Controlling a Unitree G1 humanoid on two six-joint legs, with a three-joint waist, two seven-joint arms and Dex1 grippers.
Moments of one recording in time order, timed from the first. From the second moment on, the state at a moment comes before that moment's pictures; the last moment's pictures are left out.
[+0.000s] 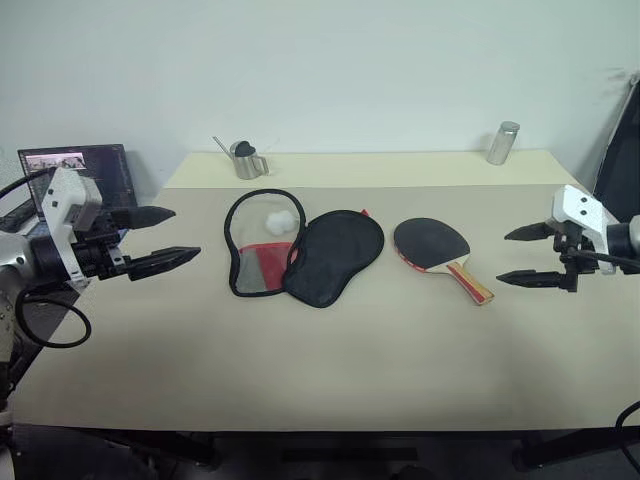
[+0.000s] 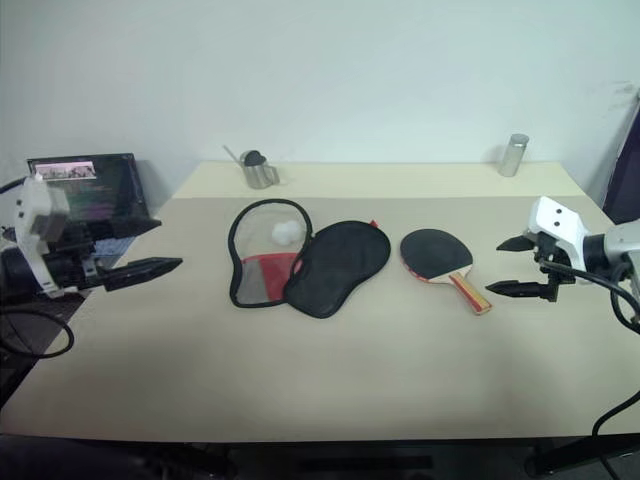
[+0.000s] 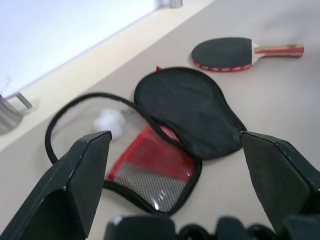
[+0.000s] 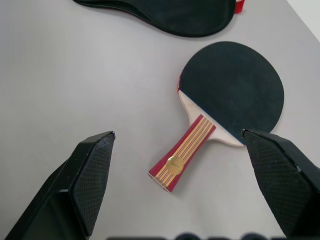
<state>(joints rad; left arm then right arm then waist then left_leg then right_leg) -0.43 1.07 0.38 0.14 -0.54 0.43 -1.23 -0.71 -1.07 0.00 0.20 0.18 0.43 1.36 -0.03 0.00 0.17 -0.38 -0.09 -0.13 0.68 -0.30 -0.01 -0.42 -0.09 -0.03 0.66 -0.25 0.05</state>
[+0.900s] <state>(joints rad) -0.93 0.58 0.13 0.79 -0.18 0.54 -0.45 -0.64 -1.06 0.00 0.19 0.18 0.40 1.28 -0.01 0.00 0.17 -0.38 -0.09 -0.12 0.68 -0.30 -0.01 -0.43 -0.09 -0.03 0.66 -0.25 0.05</state>
